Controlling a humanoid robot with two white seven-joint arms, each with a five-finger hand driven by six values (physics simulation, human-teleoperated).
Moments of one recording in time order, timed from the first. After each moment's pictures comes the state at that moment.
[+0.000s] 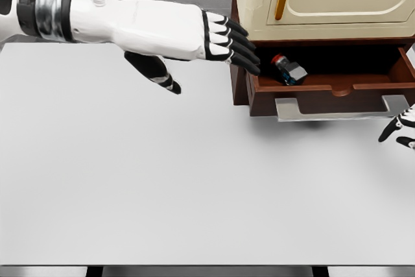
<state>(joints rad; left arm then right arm) -1.37 0.81 -1.15 -1.71 0.20 -0.61 -0.54 0.29 -1.03 -0.31 -1.74 -0.11 -0.61 0.61</state>
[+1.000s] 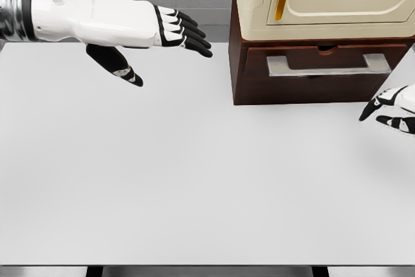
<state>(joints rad) -1.34 0.89 -1.17 -1.64 0.21 -0.61 -0.54 -0.06 -1.02 0.01 -1.58 -0.06 -0.61 0.61</state>
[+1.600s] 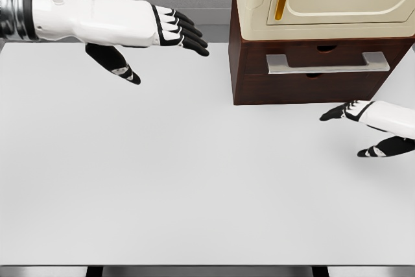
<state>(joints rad) -1.34 0.89 -1.17 -1.62 0.18 -0.61 -0.54 -0.12 -1.01 0.18 -1.60 -0.02 -0.61 0.61</state>
